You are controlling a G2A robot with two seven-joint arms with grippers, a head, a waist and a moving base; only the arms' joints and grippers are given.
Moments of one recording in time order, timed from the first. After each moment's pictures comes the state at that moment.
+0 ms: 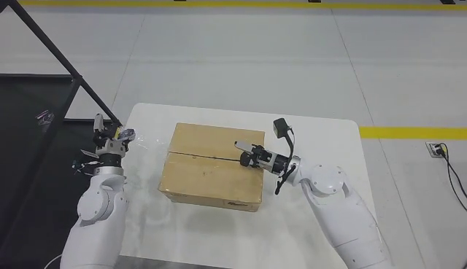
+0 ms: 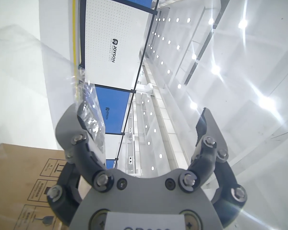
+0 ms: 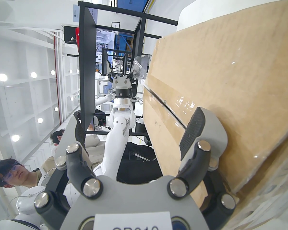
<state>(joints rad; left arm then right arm) 0.99 -1.26 -1.58 -1.26 -0.59 -0.27 -0.04 -0.78 -1.42 1.21 -1.20 0.06 -0.17 0.84</state>
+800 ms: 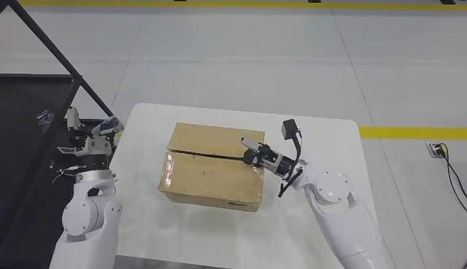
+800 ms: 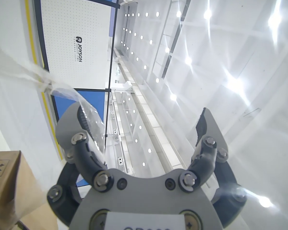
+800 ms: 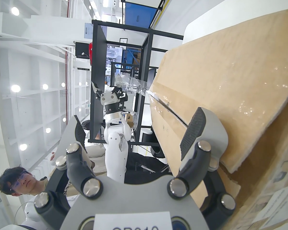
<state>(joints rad) 1.14 -1.27 -1.64 -1.61 -0.56 -0.31 0.02 -0.87 -1.40 1.25 -1.34 0.11 -0.15 0.75</state>
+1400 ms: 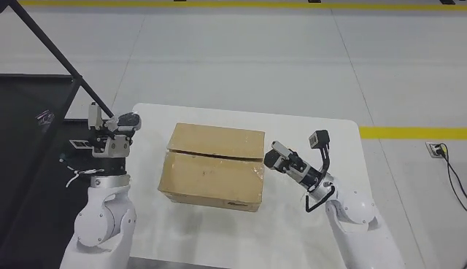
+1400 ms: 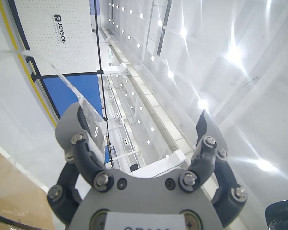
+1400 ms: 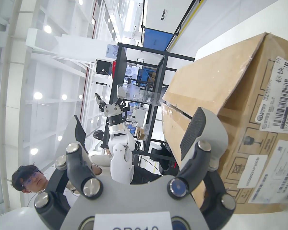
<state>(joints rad) 1.19 -1.28 -1.54 -1.79 -0.40 -0.30 0.04 -1.04 -1.36 1.39 -1.46 0.19 -0.25 0.75</state>
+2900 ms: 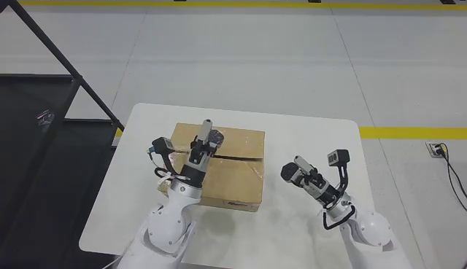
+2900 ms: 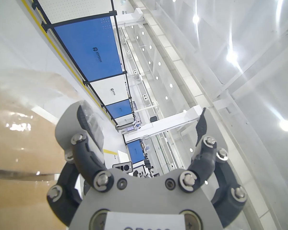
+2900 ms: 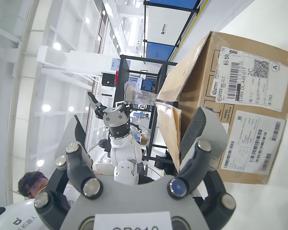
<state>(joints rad) 1.10 -1.36 -1.16 -1.66 -0.09 -0.29 0.05 -1.18 -1.31 1.47 -1.47 0.29 -0.35 0.75</state>
